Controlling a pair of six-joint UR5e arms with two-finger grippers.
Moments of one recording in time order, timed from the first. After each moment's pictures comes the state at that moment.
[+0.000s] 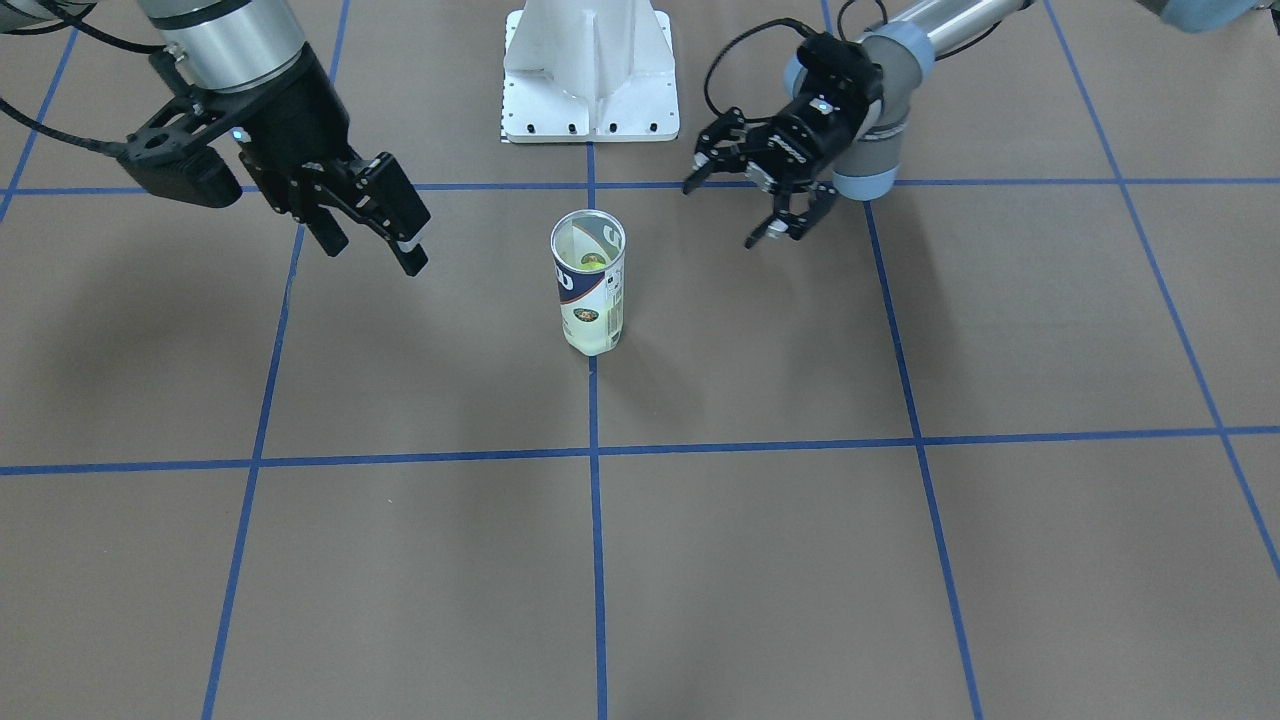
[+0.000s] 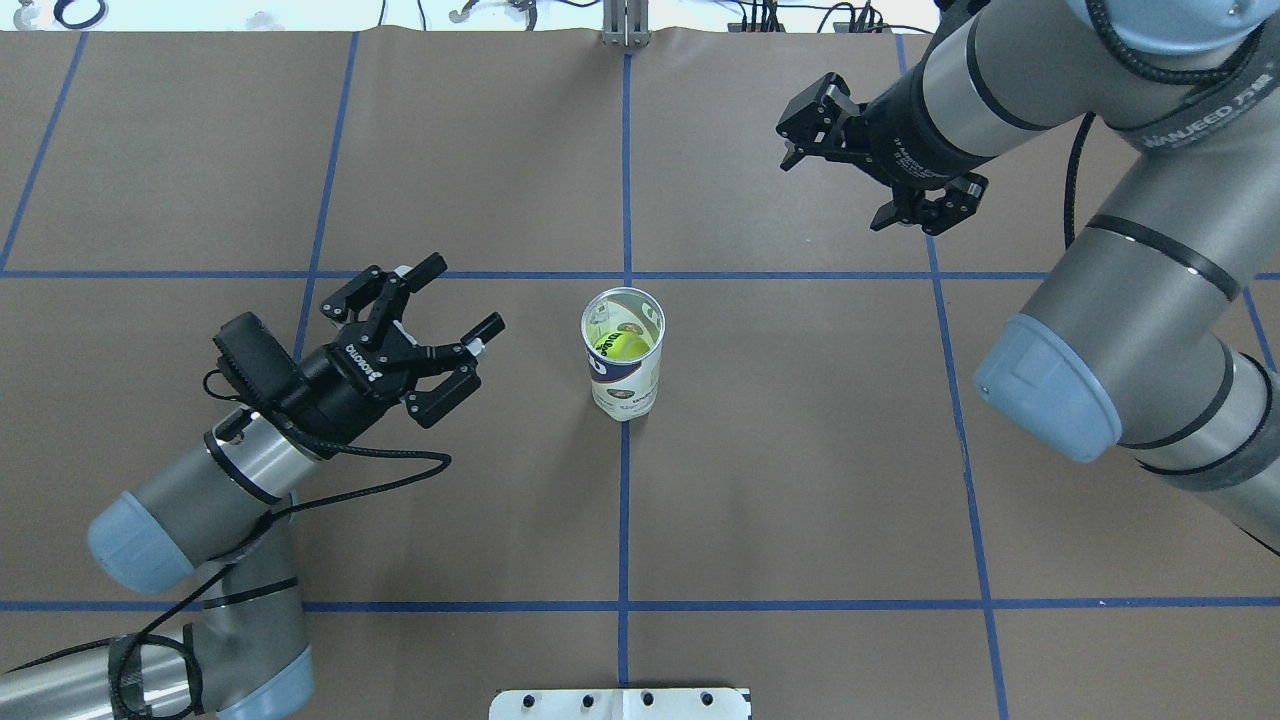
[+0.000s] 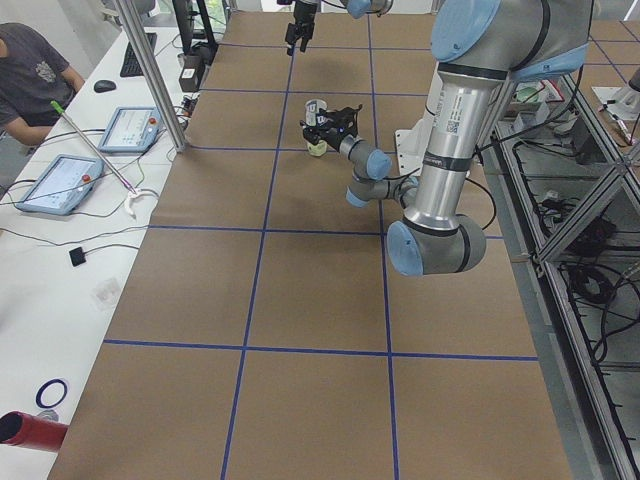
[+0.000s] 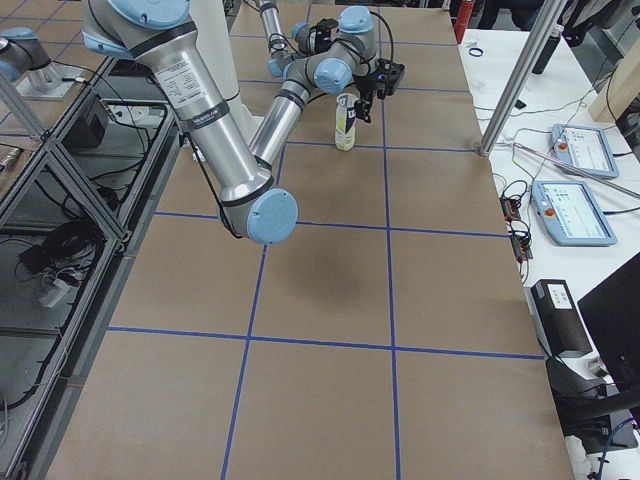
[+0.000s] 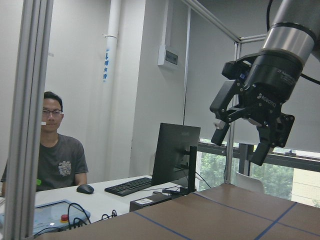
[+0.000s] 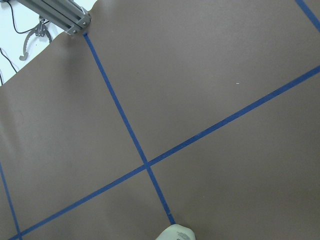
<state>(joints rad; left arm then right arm) -0.36 -1.88 -1.56 -3.47 -1.02 -0.32 0.86 -1.03 2.03 -1.65 2.01 1.52</state>
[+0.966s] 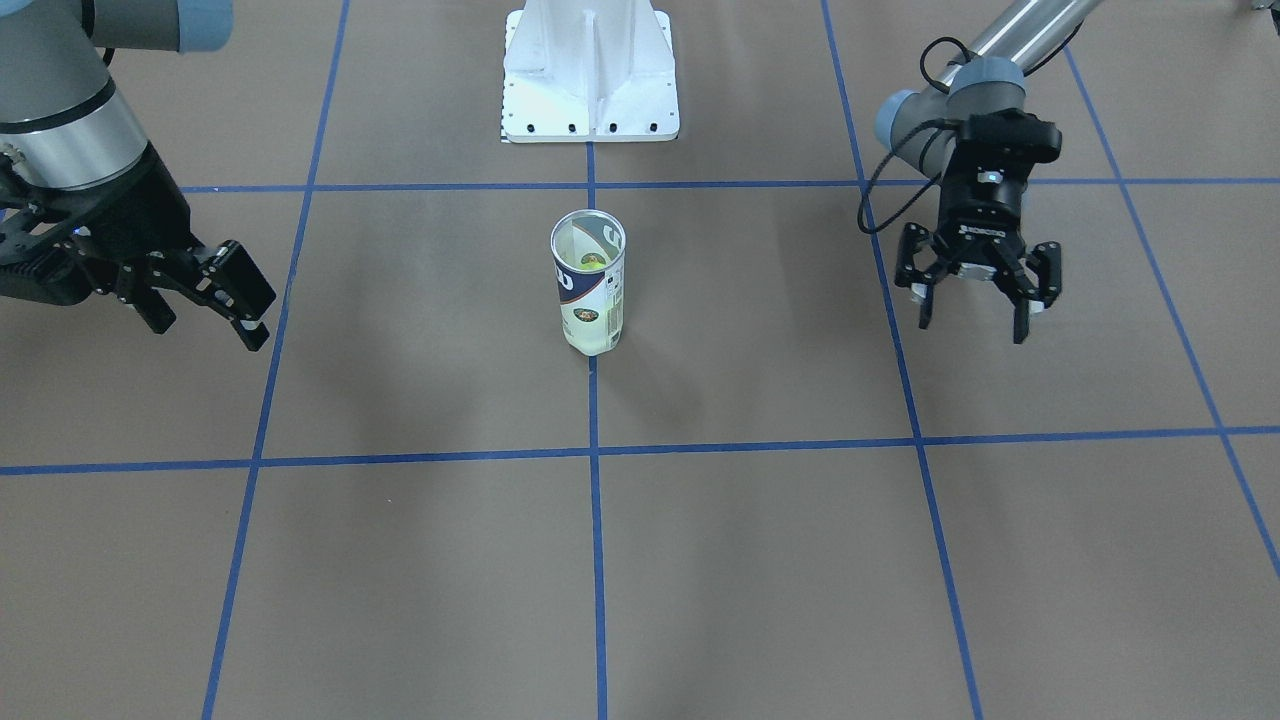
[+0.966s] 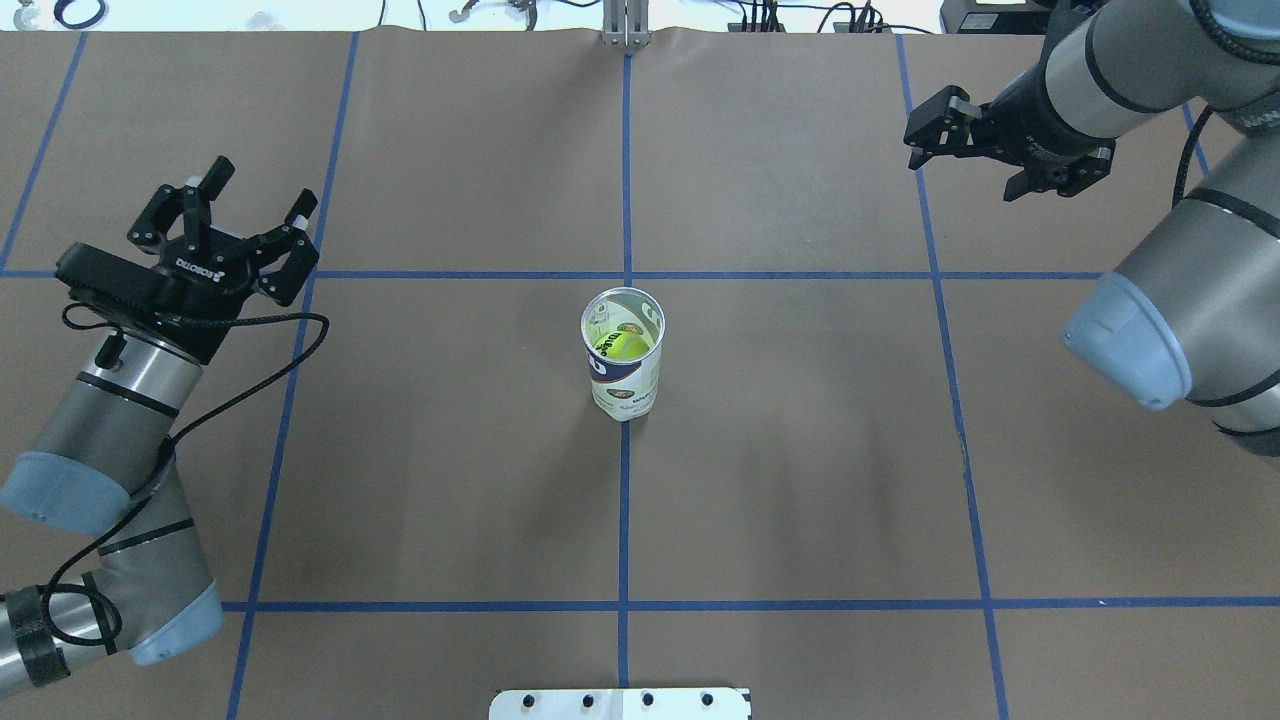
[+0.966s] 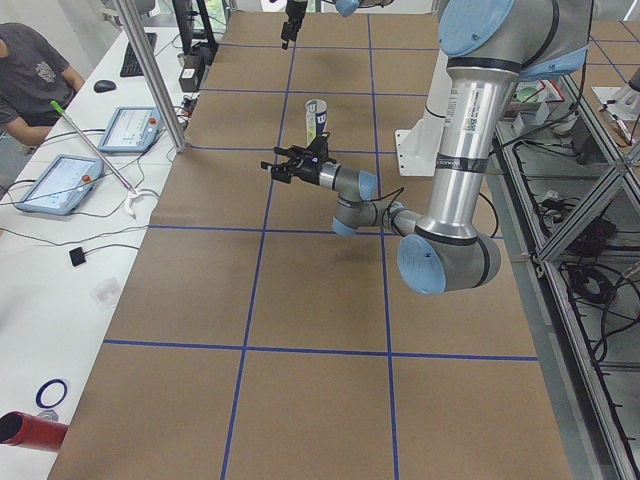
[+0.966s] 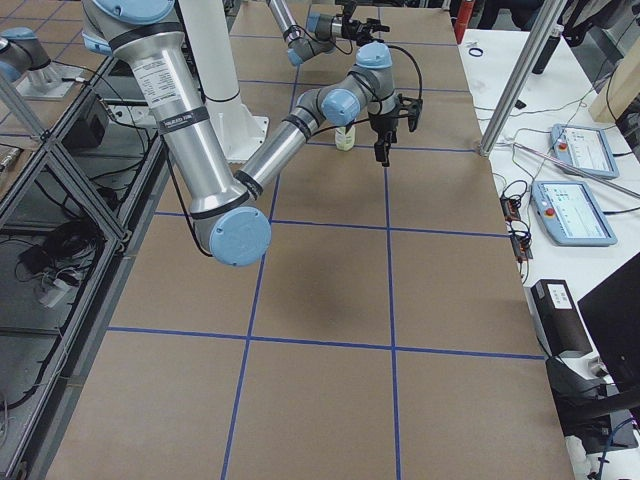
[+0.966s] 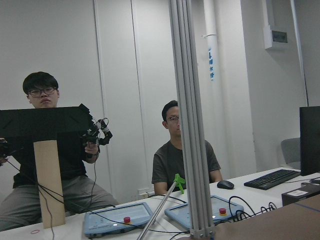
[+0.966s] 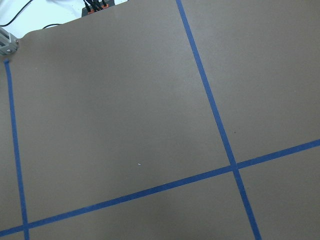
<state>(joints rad) -0.55 -1.76 -1.49 -3.32 -0.74 -0.35 0.98 -1.17 1.97 -1.64 2.00 1.14</state>
